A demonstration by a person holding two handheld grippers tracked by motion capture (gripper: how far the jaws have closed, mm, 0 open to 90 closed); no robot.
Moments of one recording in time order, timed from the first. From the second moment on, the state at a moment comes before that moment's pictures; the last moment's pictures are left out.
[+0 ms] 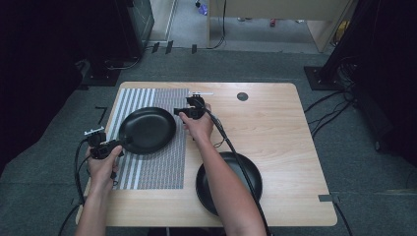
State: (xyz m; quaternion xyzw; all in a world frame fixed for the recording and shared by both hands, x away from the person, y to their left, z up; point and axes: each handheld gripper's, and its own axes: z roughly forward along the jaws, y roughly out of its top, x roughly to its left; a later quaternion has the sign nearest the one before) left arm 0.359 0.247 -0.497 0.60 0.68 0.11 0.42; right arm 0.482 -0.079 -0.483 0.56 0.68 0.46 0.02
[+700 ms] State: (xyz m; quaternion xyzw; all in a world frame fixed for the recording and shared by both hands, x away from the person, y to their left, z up) left arm 0.322 0.223 -0.471 0.63 0.63 0.13 0.44; right arm 0.400 -0.146 -0.441 0.54 0.71 0.44 0.10
